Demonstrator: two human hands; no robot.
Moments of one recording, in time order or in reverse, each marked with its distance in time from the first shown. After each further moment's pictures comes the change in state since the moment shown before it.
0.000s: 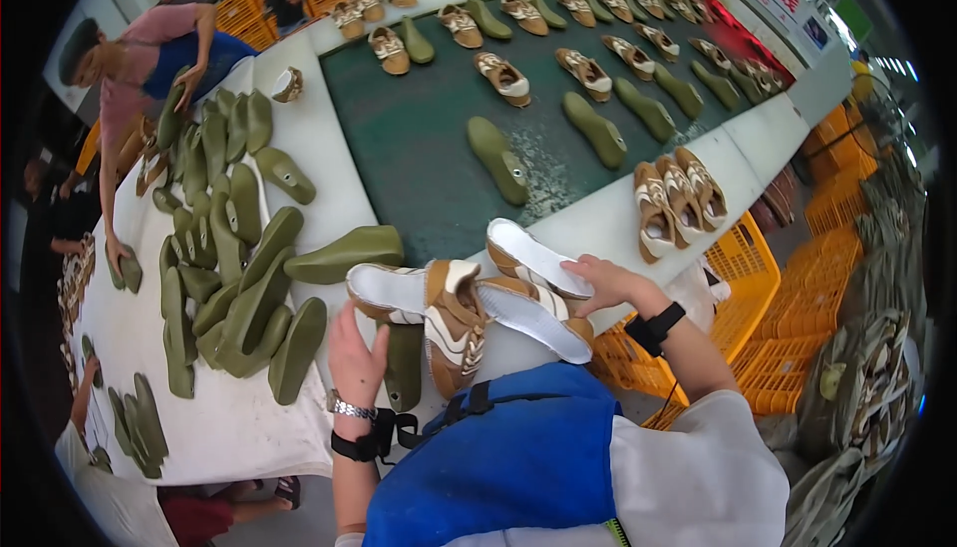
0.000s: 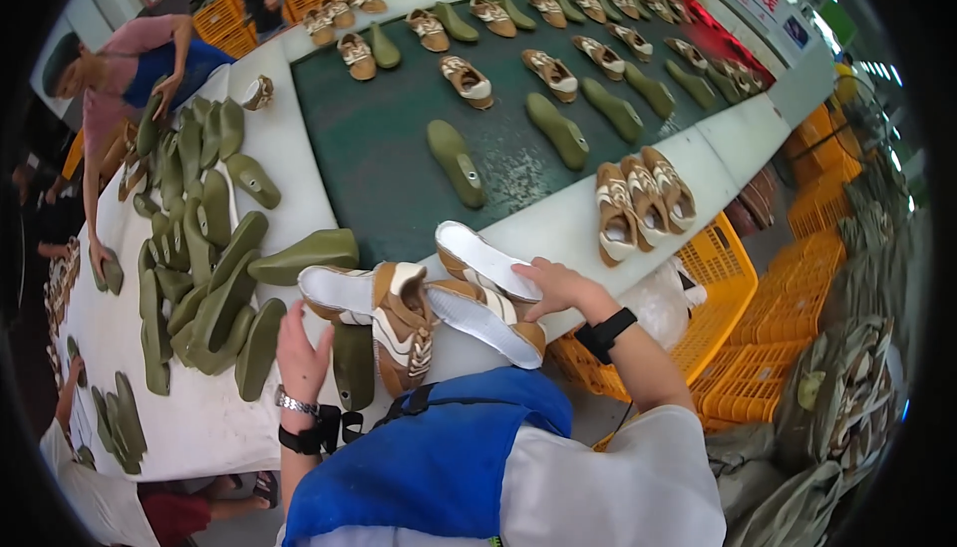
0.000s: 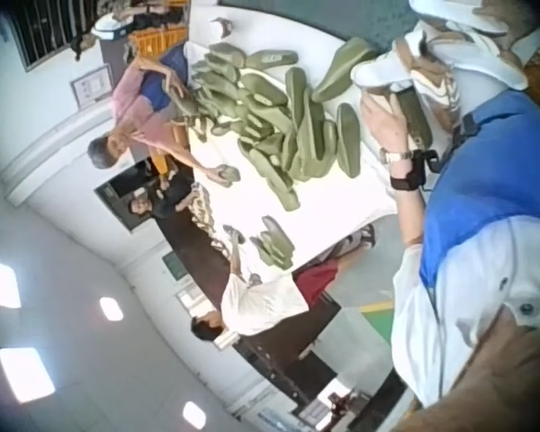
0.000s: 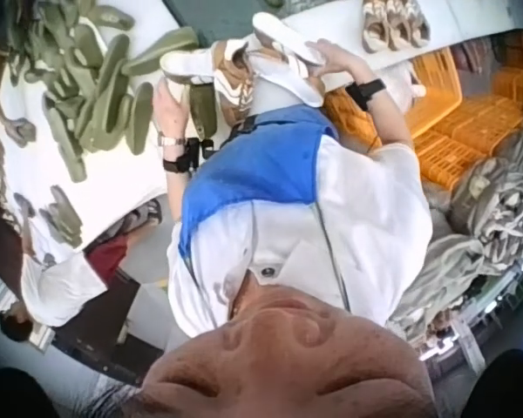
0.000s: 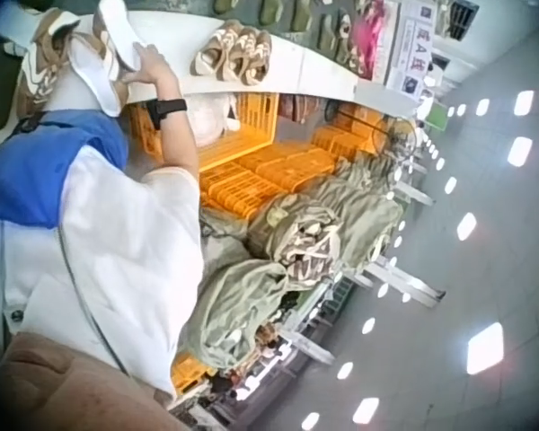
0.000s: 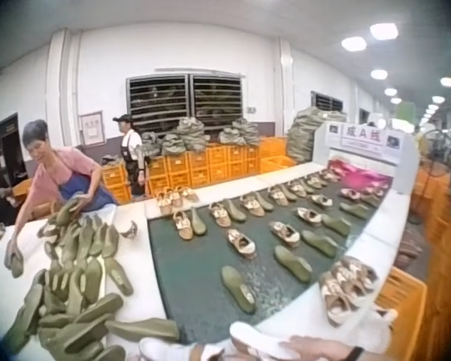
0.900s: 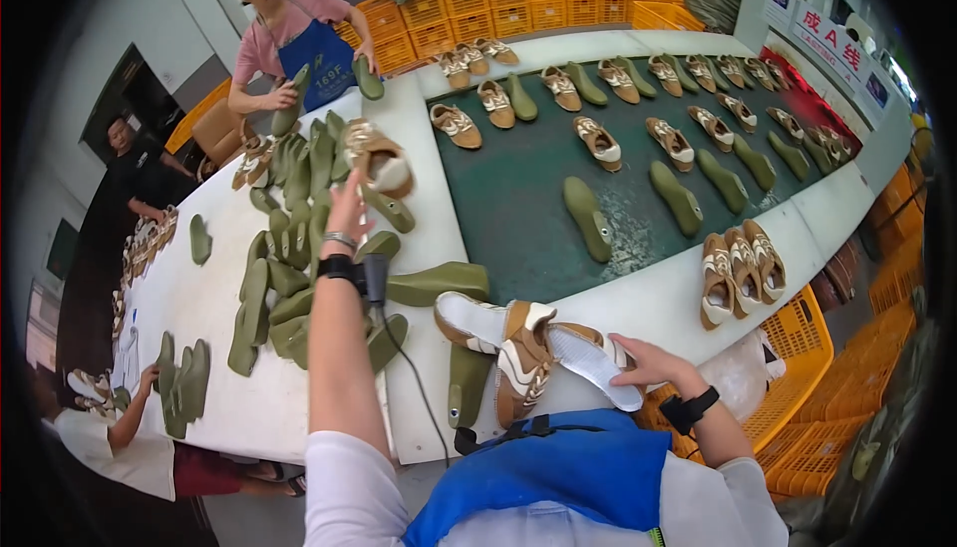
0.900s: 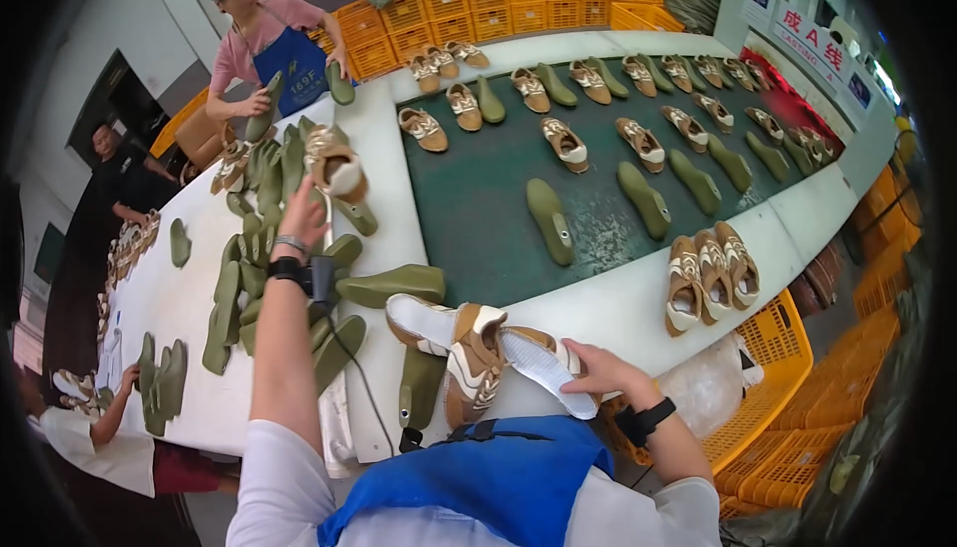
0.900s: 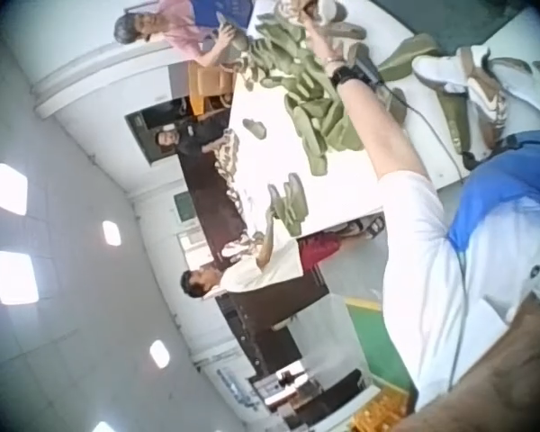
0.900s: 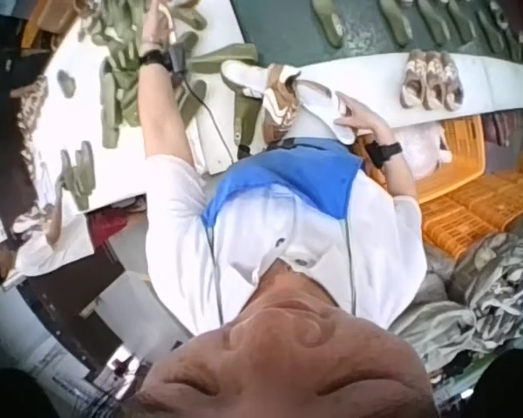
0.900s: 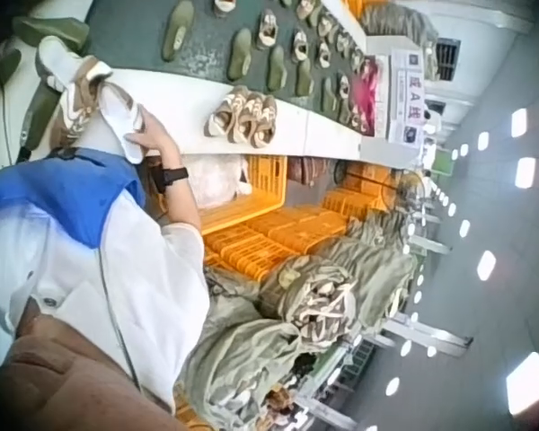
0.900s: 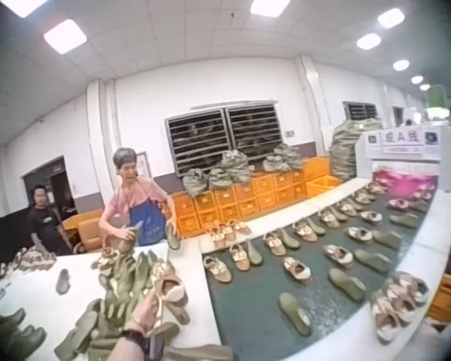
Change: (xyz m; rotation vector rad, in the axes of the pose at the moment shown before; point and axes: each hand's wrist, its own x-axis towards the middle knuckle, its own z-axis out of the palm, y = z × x) left_hand 0.220 -0.083 -0.079 -1.069 0.308 -0.782; right_hand -0.015 -0.030 0.041 0.365 0.237 -0.283
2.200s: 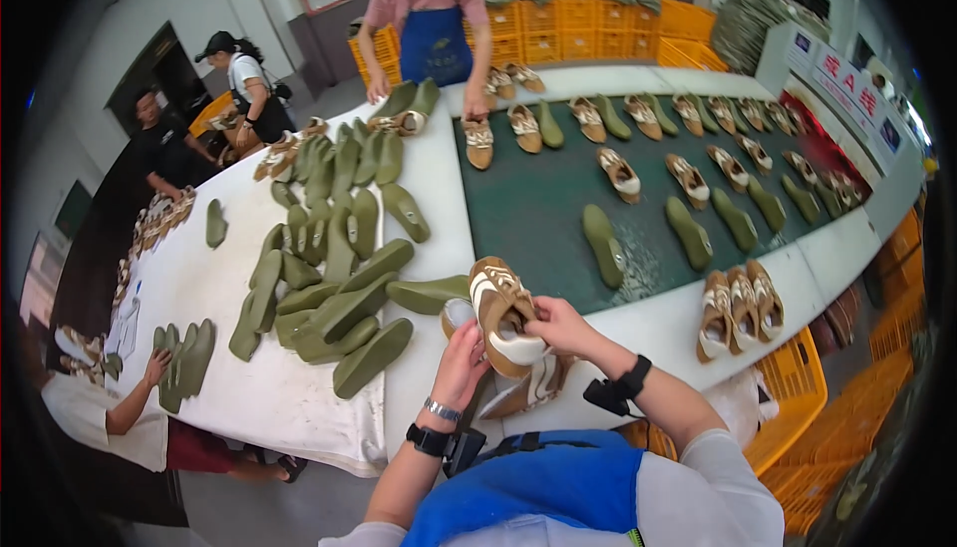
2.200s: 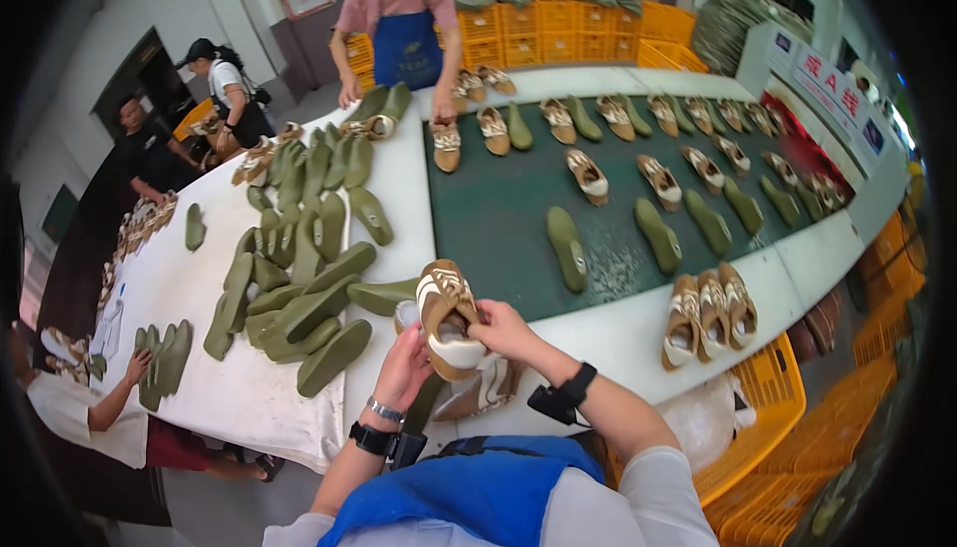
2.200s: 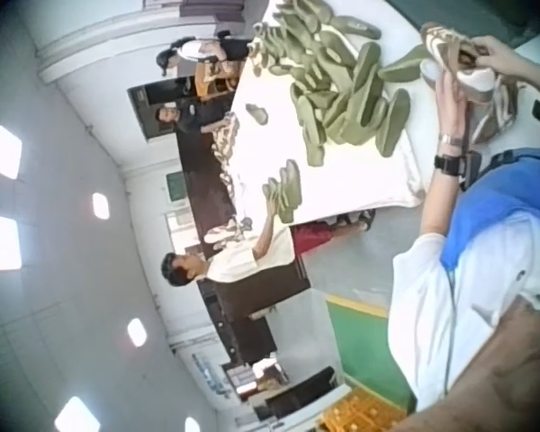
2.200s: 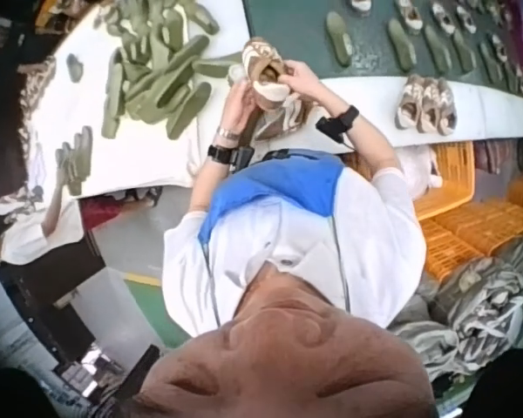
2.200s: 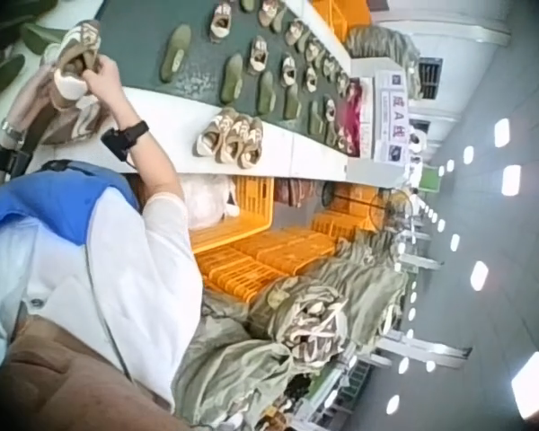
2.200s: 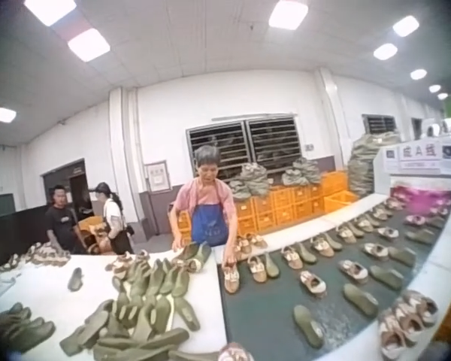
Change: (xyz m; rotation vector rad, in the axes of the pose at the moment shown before) left_hand -0.223 -0.143 0.002 -0.349 -0.487 -0.220; right_hand 0.159 -0.098 0.023 0.679 -0.042 -0.112
